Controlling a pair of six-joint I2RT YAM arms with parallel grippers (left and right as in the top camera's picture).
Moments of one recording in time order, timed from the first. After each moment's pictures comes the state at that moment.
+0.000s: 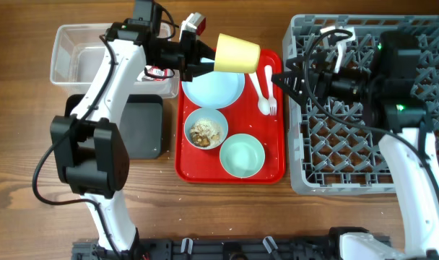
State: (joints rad) left arm -0.18 2.05 1.77 -1.00 1.51 -0.33; right arm 0.00 1.34 1.16 -0.36 -1.14 0.15
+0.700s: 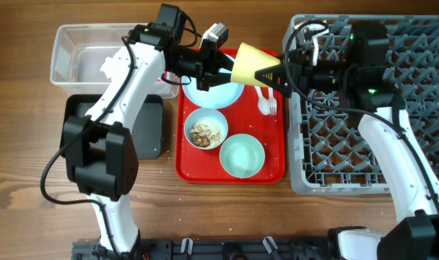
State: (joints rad) left arm -0.28 2.05 1.77 -1.04 1.54 -0.32; right arm 0.09 1.48 1.16 -0.17 -1.25 0.23
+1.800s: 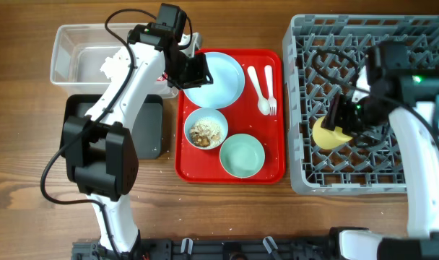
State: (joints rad) left arm -0.28 2.05 1.77 -1.03 0.42 -0.32; right arm -0.01 1.49 1.45 -1.47 -0.10 0.32
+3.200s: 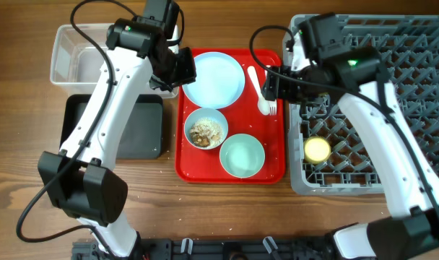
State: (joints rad) left arm -0.30 1.87 1.84 -1.25 0.18 -0.49; right arm 0.32 1.62 1.62 -1.19 -0.21 0.40
